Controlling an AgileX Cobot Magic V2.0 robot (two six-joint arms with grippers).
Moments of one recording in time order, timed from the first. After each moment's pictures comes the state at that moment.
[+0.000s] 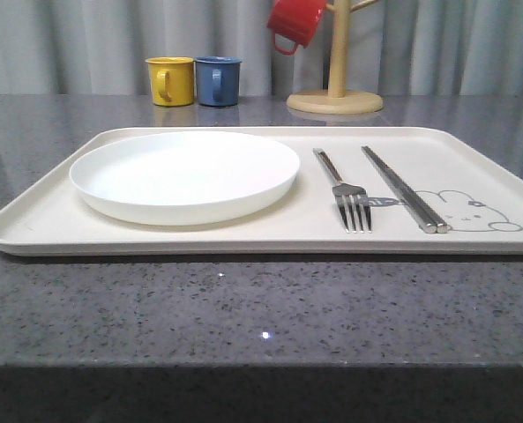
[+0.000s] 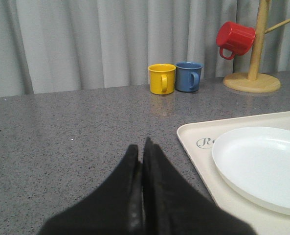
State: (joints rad) left arm -0.16 0.23 -0.31 -0.07 0.19 0.10; right arm -0.25 1.80 -1.46 0.01 1.22 -0.12
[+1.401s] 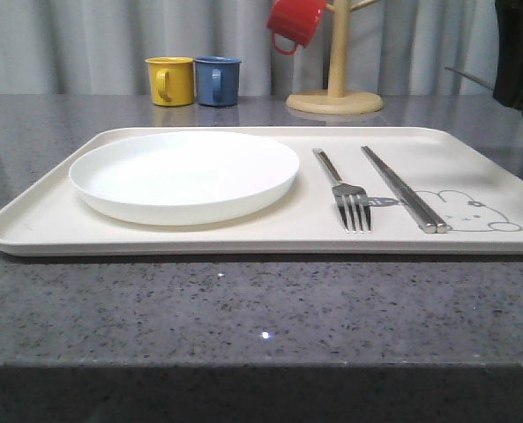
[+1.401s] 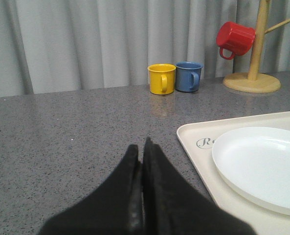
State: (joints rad) left arm -0.16 0.23 -0.31 -0.07 0.19 0.10; right arm 0.20 1.59 -1.43 0.09 1.24 0.24
